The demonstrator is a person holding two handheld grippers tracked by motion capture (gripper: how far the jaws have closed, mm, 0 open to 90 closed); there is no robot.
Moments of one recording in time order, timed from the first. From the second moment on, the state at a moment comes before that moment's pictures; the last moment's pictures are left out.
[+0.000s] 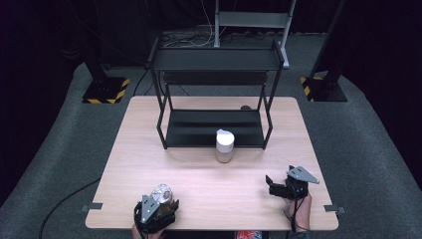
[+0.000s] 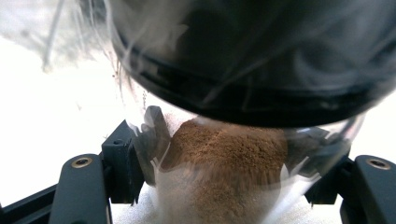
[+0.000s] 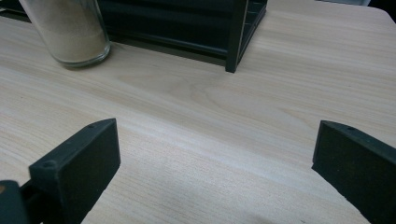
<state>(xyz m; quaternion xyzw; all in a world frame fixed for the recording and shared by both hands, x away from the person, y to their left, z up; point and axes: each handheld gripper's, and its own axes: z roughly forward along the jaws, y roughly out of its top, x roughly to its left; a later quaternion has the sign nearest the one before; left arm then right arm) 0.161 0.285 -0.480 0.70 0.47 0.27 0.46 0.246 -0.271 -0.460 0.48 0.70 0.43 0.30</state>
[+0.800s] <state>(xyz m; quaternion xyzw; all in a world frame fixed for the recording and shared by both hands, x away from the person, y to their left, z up) 0.160 0.296 -0.462 0.71 0.44 0.28 0.47 0.246 -0.272 -0.460 0.47 0.70 0.44 0.30</state>
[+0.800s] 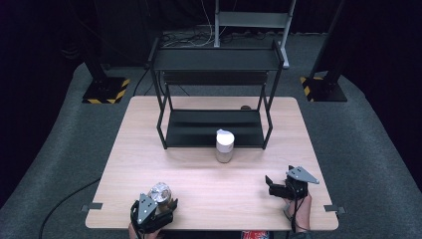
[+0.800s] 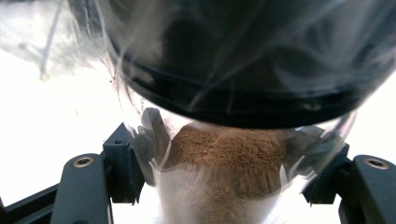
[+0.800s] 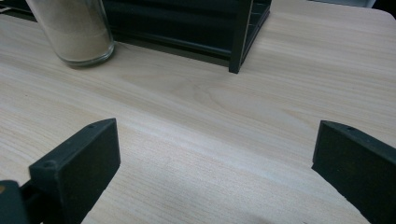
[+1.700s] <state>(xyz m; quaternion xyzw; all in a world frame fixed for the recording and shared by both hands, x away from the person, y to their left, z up) 0.168 0.306 -0.438 0.72 0.41 0.30 0.47 0.246 -0.273 -0.460 0.47 0.71 0.44 0.30</state>
